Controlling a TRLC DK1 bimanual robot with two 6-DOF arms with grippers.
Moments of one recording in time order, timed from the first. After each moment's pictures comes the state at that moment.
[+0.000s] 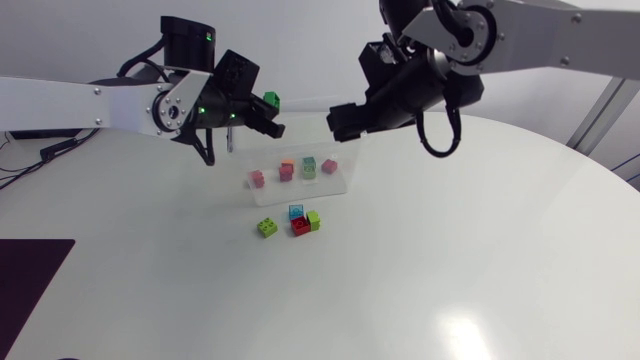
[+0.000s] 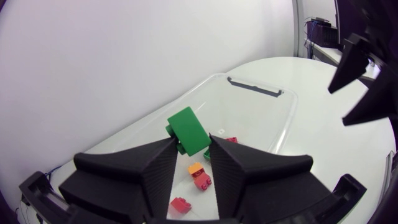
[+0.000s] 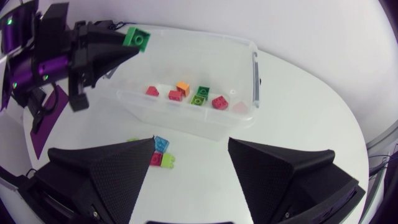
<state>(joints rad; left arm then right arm) -0.35 1.82 1.30 0.07 0.11 0.31 0.51 1.72 1.49 -0.61 -0.04 0.07</state>
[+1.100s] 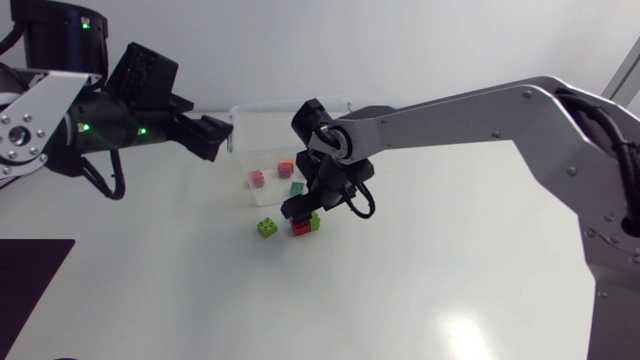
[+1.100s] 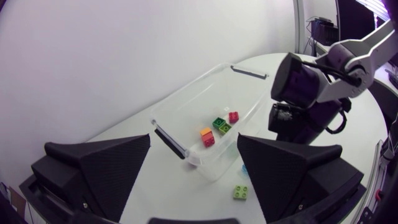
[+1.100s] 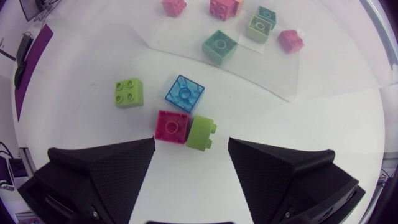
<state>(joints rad) -0.27 1.30 0.98 -0.15 0.10 0.33 0.65 2.15 1.58 -0.64 -0.03 0.07</state>
